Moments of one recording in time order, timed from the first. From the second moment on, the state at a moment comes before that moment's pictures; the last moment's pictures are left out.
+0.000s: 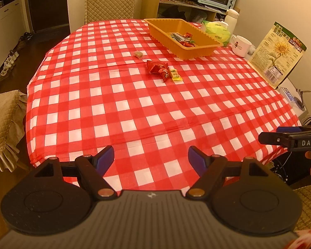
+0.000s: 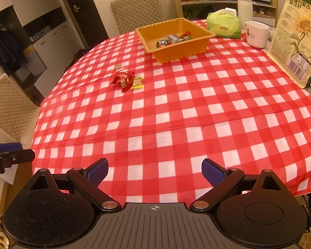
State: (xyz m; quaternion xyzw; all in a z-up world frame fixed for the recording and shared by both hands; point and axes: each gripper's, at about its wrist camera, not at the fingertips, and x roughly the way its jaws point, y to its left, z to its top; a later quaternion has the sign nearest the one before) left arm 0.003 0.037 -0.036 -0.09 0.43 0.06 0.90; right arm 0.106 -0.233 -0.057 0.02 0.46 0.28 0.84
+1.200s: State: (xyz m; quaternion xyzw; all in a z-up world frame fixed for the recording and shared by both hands) left arm 0.051 0.056 -0.048 -0.12 0.43 0.13 0.88; right arm 0.185 -0.181 -0.075 -0.02 0.43 0.34 0.84
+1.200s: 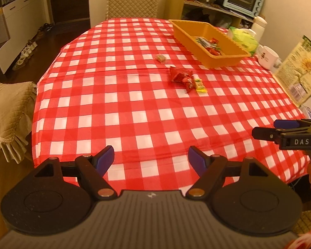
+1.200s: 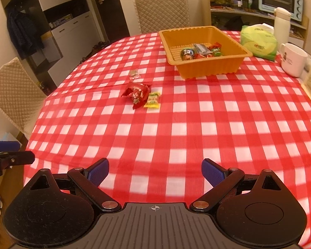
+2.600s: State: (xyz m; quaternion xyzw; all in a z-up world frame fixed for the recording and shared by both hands) left arm 0.125 0.080 -0.068 -0.15 0.42 0.26 0.85; right arm 0.330 -0.079 -0.140 -0.08 0.41 0.44 0.80
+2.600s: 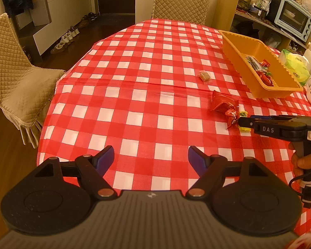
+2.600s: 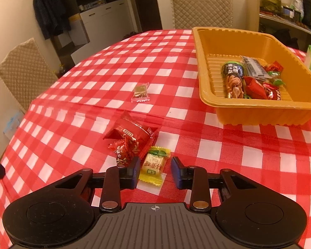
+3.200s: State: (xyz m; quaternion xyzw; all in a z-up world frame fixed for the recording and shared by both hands) left arm 0.153 0.071 -0.074 -0.14 0.44 0.24 0.85; right arm 0.337 -0.080 -0.139 -0.14 0.38 0.46 0.79
